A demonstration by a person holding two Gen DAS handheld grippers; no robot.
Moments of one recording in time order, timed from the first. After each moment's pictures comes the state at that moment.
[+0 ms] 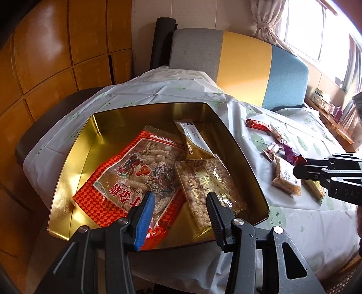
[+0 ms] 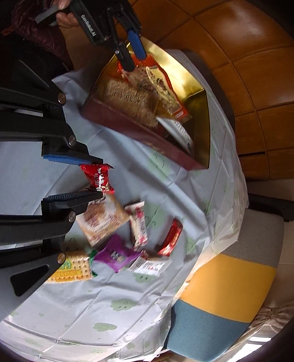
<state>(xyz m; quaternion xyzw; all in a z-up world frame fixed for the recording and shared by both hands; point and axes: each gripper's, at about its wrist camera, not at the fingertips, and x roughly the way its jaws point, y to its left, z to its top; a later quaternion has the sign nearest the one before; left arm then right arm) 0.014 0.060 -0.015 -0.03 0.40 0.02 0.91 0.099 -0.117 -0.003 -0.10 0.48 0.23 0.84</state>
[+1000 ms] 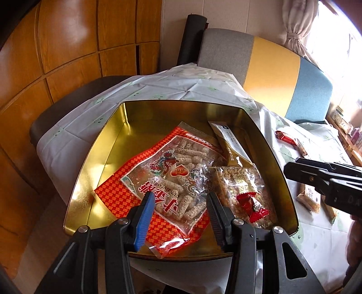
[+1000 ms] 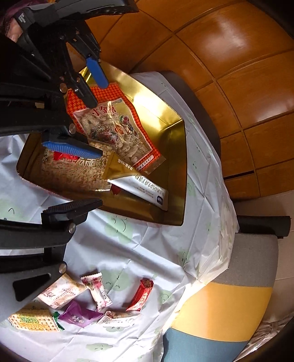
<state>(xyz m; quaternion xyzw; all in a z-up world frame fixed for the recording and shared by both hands) 0.020 0.096 -0.023 -0.07 0.41 0.08 0.91 0.119 -0.036 -0.001 -0.05 0.45 0.28 0.85</state>
